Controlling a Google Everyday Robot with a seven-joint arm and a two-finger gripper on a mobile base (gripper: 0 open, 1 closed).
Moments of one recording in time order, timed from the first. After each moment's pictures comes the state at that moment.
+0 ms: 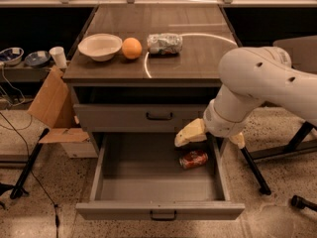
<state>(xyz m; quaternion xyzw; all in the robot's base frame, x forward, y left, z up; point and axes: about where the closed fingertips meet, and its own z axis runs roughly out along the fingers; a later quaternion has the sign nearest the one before) 0.479 -0.149 0.732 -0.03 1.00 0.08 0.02</state>
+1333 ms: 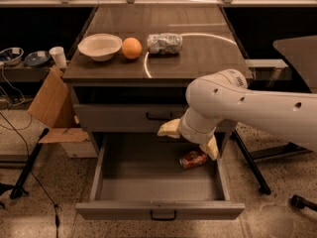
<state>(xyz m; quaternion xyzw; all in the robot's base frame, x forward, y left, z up) 0.522 -0.099 0.669 0.20 0.97 0.09 0.07</state>
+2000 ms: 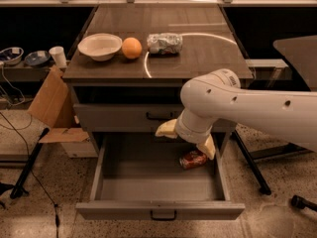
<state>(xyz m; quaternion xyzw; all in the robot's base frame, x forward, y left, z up) 0.527 -0.093 0.663 0.20 0.98 0.08 0.07</state>
